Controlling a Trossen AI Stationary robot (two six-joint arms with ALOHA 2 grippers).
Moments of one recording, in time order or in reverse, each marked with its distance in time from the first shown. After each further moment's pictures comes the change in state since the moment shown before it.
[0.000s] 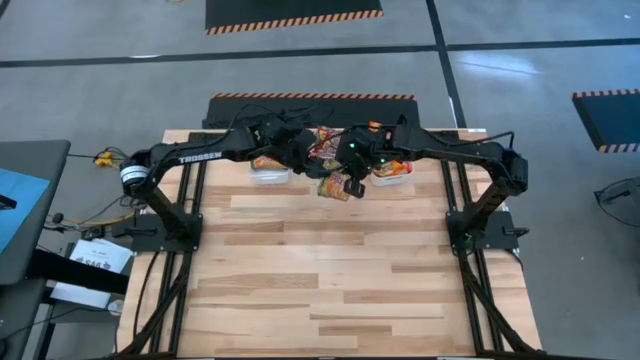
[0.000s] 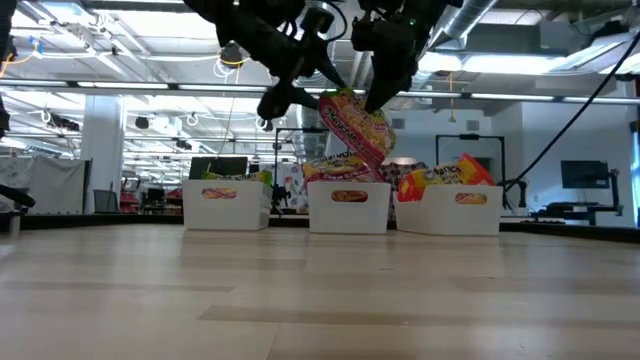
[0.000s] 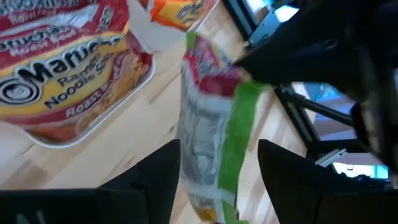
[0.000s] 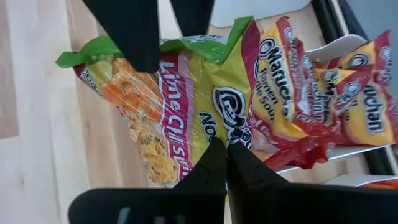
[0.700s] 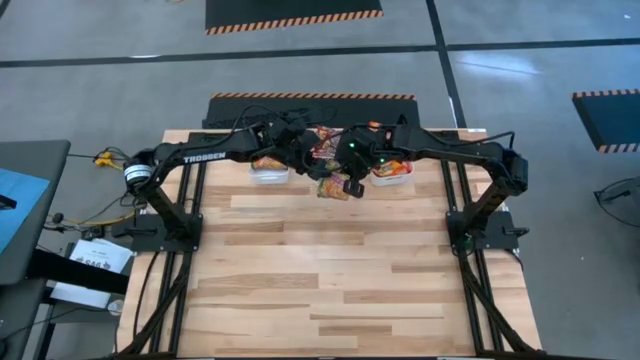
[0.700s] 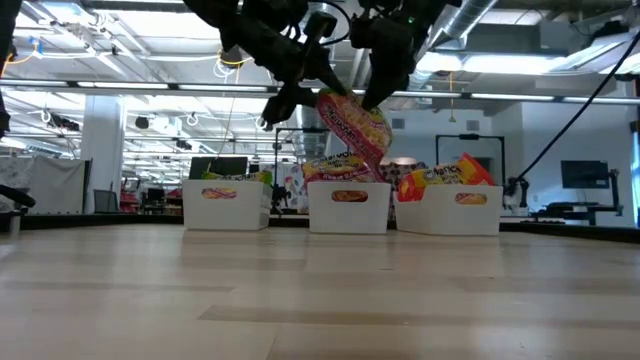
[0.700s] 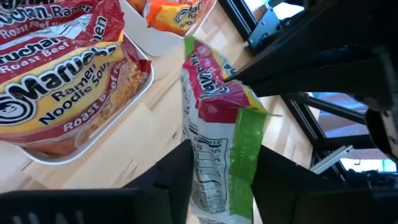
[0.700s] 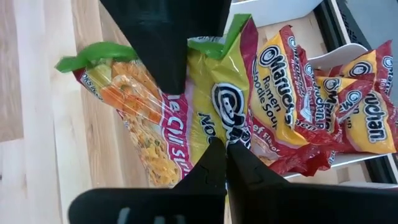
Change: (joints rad) left arm -0.005 0.029 0.000 0.038 -0.001 0.046; right arm 0.008 0.000 0.003 0.018 -0.008 -0.012
